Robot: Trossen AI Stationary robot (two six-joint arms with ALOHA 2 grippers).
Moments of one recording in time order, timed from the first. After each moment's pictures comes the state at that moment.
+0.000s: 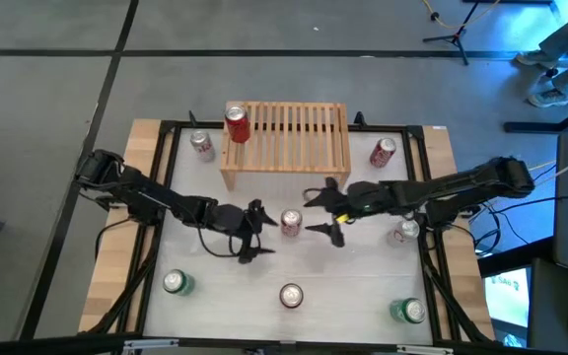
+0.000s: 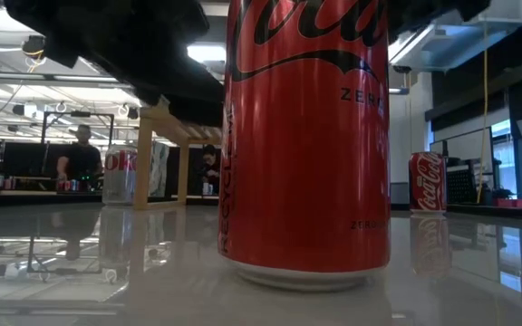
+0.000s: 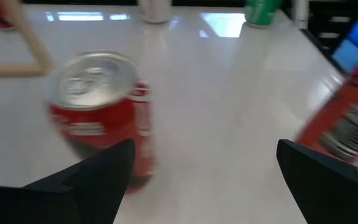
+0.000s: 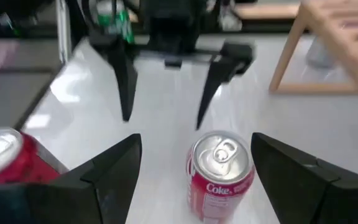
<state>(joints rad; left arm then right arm) -0.21 1.51 0.63 0.41 -0.10 -0.13 0.13 1.34 0.86 0.02 0.01 0.07</state>
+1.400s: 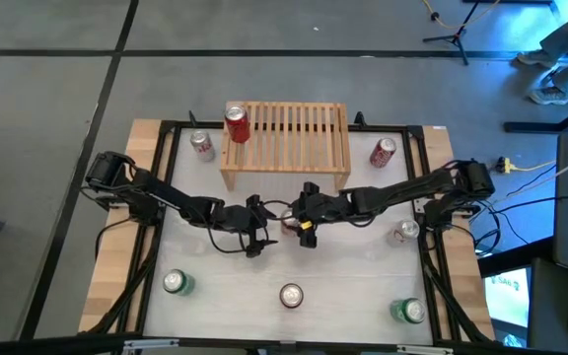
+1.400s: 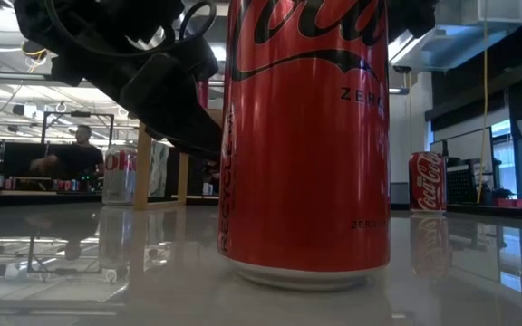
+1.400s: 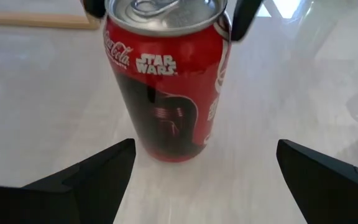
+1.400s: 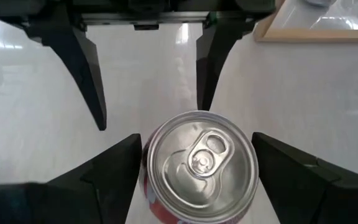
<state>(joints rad) -0.17 1.61 0.63 0.40 -0.22 -0.18 0.12 1.68 1.07 -0.10 0.15 0.07</state>
